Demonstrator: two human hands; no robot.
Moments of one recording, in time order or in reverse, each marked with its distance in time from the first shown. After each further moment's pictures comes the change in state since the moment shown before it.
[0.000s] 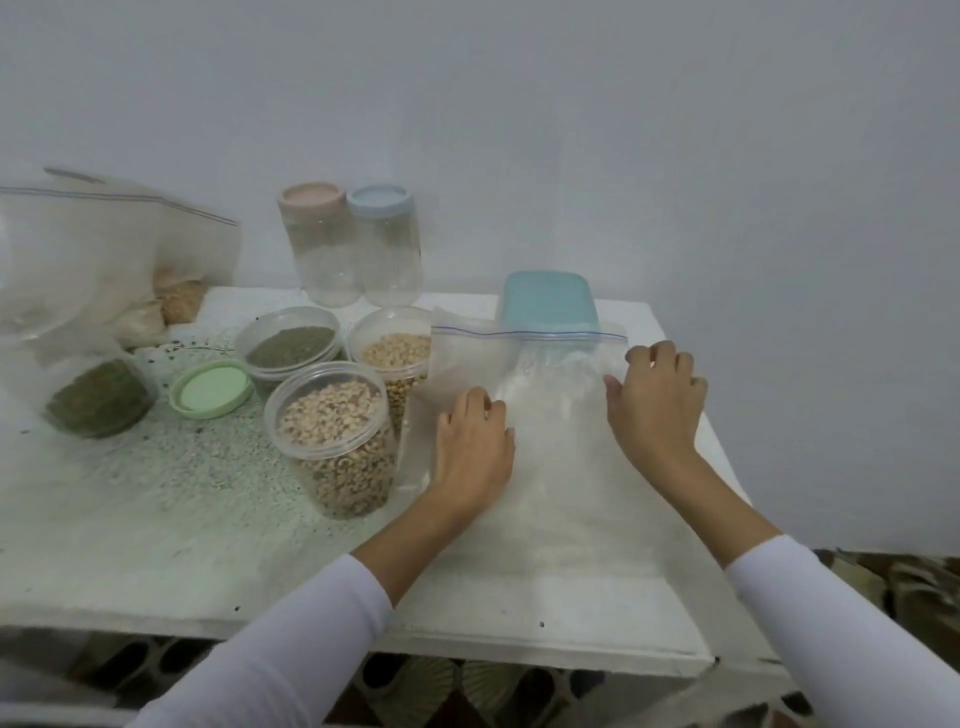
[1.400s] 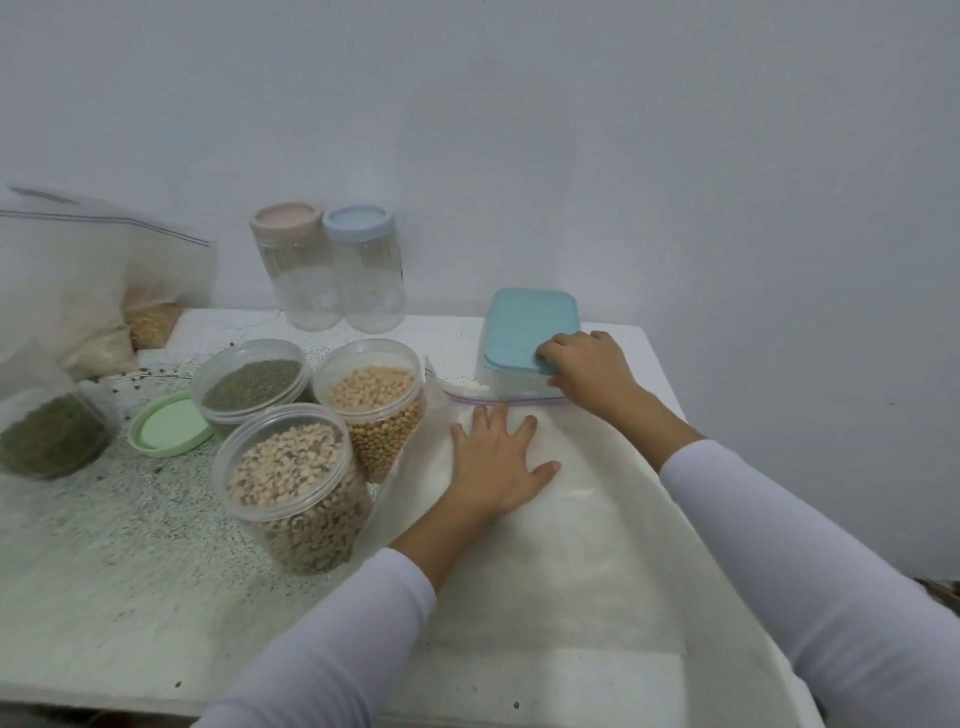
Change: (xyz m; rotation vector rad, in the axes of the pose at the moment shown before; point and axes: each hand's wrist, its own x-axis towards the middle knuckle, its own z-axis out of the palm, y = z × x) left_hand 0.055 0.026 0.032 0.099 -0.453 -0.025; right_hand 0.109 -0.013 0.047 -0.160 -0.259 -0.613
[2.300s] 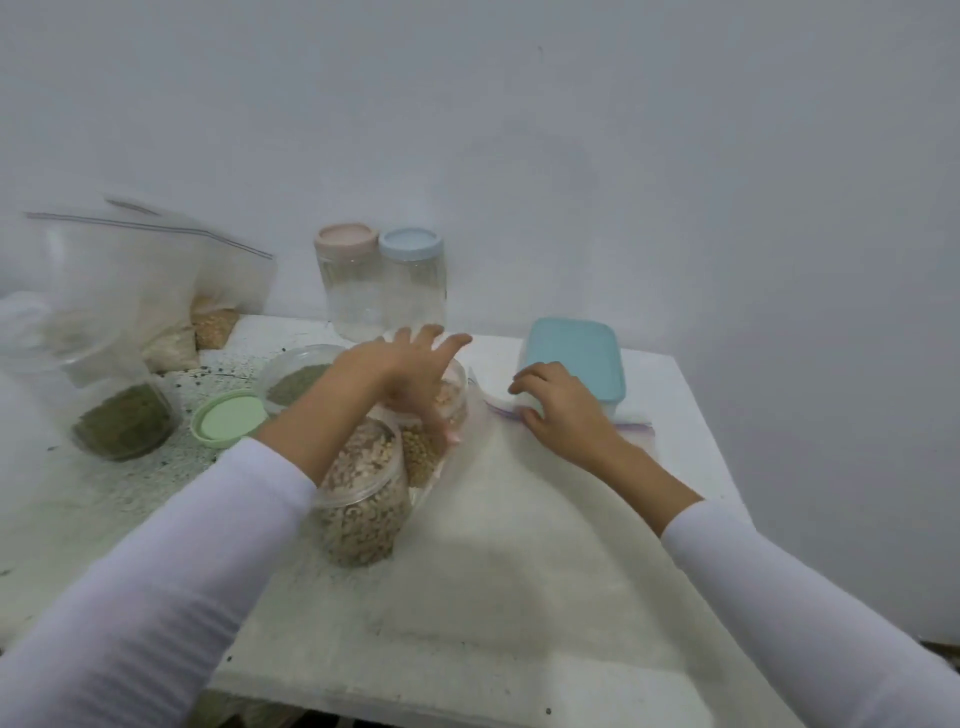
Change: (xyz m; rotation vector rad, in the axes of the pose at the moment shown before) left_hand -0.023 -0.108 -0.149 0.153 -0.172 -0.001; right_hand -0.019 -0.071 -0.006 0.498 0.299 -0.152
